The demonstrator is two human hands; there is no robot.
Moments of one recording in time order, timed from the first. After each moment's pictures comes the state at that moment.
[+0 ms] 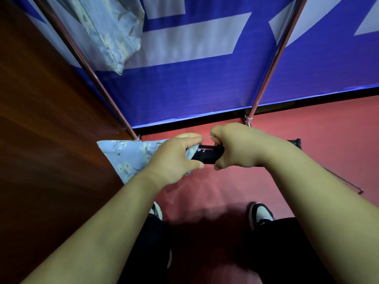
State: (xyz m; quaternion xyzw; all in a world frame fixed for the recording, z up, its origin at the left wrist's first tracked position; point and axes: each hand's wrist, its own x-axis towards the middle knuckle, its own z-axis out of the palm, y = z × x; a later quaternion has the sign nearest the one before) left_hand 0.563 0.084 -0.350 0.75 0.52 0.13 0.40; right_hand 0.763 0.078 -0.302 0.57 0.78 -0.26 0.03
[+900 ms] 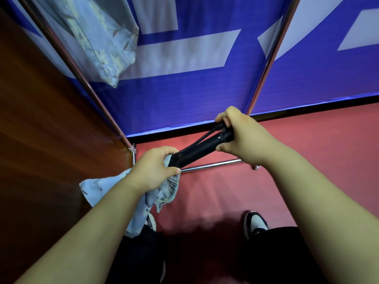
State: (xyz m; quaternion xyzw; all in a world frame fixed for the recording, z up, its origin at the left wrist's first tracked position) left_hand 0.534 0.102 -0.368 0.72 0.57 0.10 0.37; right_hand 0.799 0.087 -0.310 0.62 0.70 -0.27 -0.21
